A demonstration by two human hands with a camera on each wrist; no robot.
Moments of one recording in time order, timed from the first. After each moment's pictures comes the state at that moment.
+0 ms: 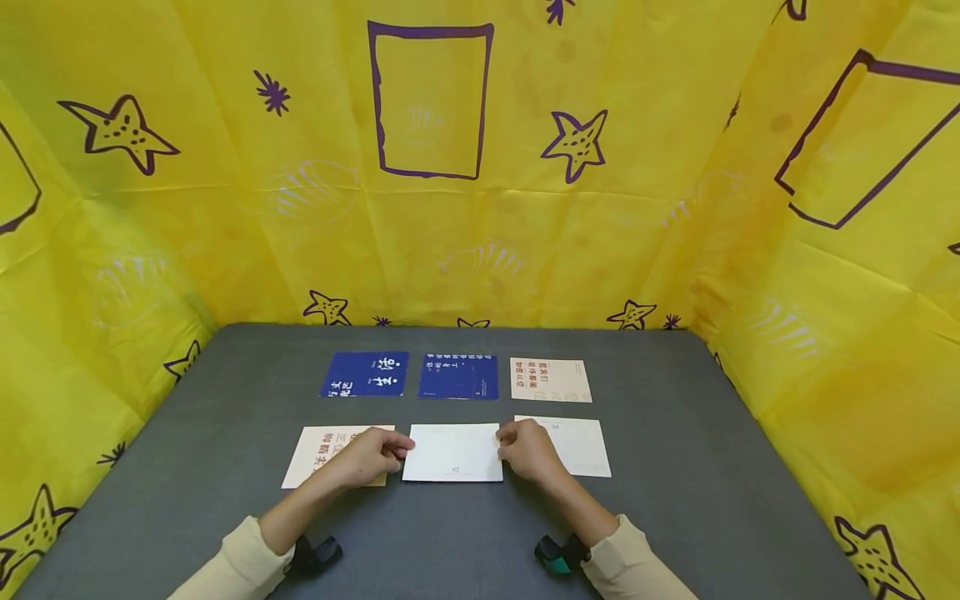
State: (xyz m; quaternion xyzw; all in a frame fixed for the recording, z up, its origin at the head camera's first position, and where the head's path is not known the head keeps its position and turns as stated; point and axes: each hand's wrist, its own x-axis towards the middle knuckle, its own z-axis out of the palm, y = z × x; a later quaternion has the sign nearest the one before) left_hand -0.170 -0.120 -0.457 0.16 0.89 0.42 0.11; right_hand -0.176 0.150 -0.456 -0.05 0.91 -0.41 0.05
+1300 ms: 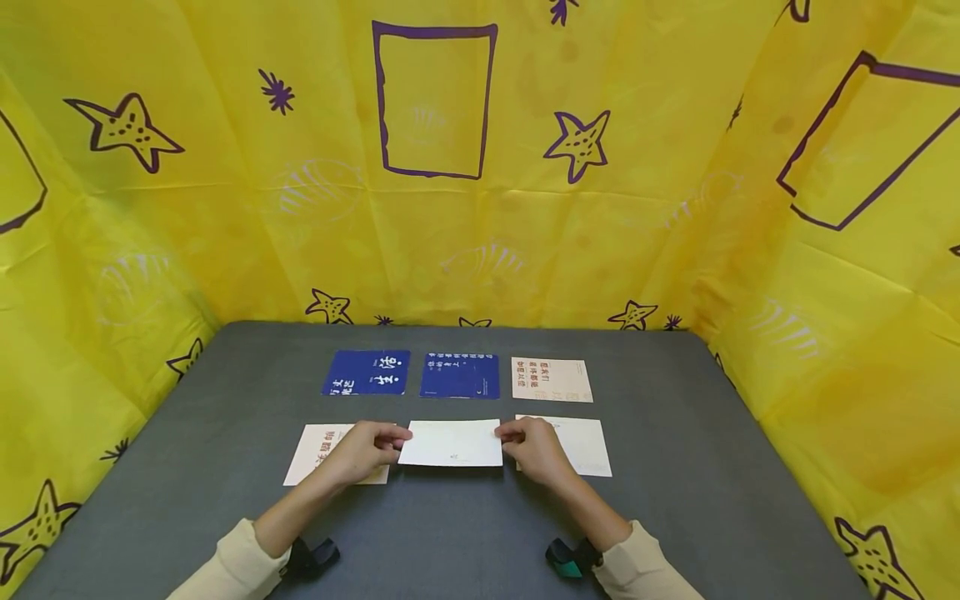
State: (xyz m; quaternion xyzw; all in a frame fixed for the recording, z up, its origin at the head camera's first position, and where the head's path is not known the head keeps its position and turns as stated) left_hand -0.166 -0.121 -0.451 0.08 0.87 0.47 0.09; right_hand -0.172 0.160 -0.457 -0.07 0.90 -0.44 0.02
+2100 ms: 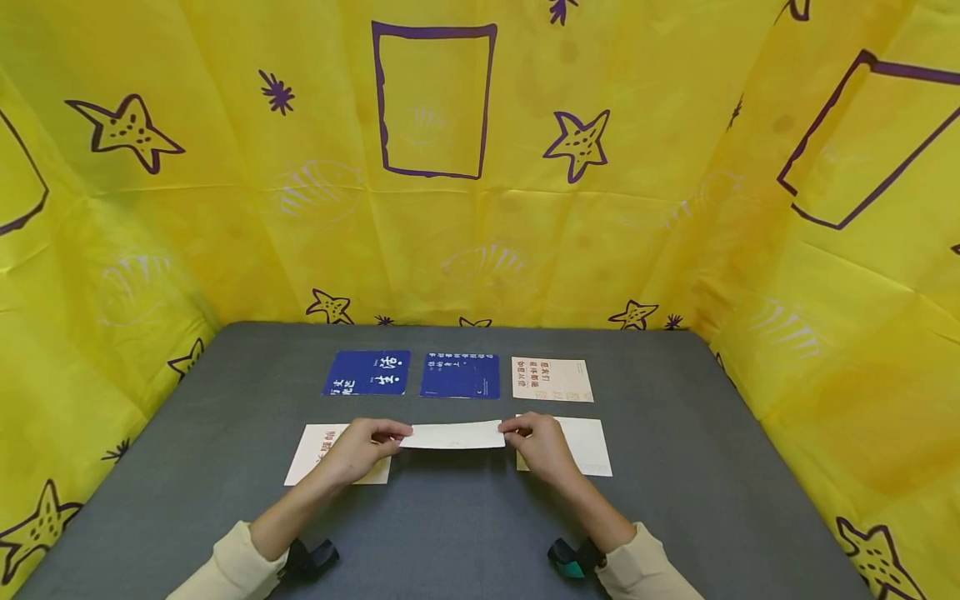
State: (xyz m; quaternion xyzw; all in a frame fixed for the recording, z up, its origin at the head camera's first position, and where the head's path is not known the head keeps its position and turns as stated) left_hand -0.162 -0.120 -0.443 0.07 0.86 0.50 0.06; right_hand -0.172 0.164 -0.450 -0.07 0.89 -0.45 -0.02
